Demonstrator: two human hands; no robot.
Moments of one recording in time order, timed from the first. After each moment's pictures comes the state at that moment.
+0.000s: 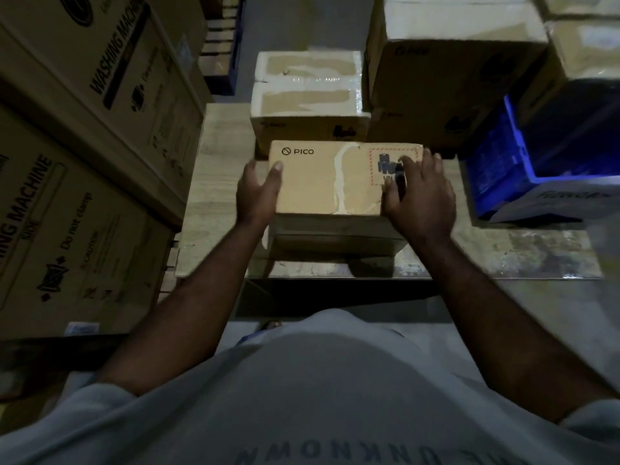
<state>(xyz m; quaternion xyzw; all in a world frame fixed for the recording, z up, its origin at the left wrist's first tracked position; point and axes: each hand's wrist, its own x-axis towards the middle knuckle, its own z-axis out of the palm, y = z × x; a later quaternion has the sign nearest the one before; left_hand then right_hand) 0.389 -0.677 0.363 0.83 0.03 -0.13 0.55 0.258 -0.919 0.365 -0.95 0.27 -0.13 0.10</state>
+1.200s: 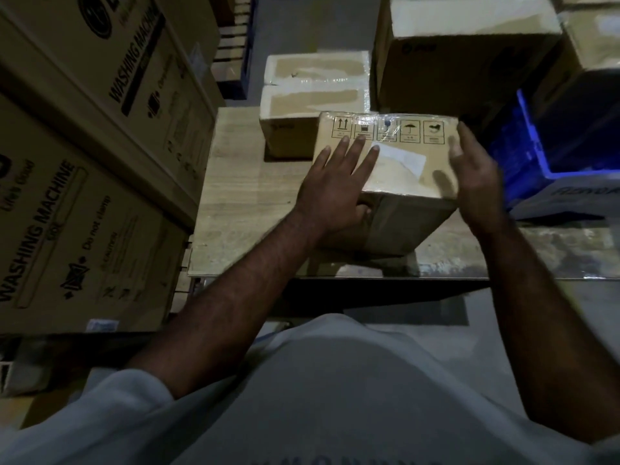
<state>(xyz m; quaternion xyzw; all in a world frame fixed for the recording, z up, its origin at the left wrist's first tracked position) 0.349 -0.752 0.407 0.90 -0.44 0.00 0.00 0.234 -0.964 0.409 -0.78 0.23 -0.17 0.55</state>
